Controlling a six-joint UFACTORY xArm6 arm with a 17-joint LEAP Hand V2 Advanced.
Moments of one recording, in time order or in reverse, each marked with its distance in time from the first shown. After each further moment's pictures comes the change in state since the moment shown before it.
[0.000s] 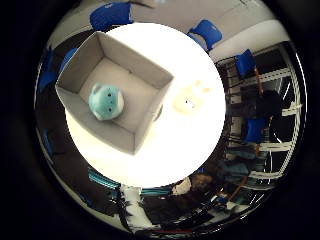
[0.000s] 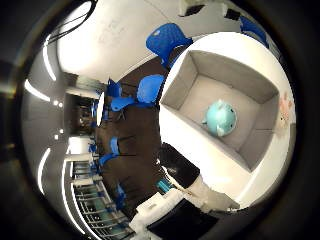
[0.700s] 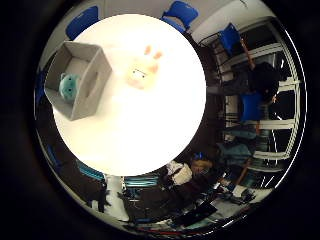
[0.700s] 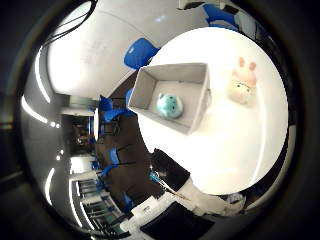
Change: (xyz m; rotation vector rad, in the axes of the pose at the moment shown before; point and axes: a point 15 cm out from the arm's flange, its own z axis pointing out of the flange) arm 0.211 0.109 -0.063 -0.032 0.142 0.229
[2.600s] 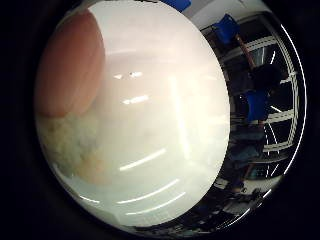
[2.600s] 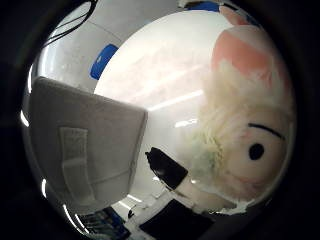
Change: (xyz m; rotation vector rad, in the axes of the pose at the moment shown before) arm 0.051 -0.124 0.268 0.073 0.067 0.062
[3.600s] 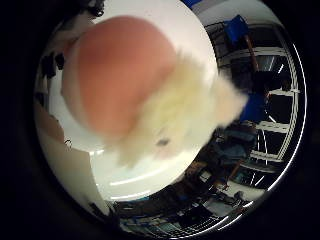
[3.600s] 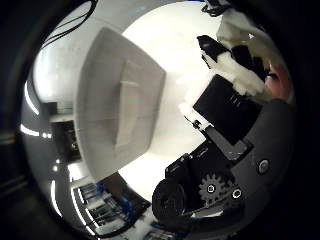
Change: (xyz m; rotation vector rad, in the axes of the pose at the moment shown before) arm -0.030 0.068 -0.121 -0.207 -0.053 -0.060
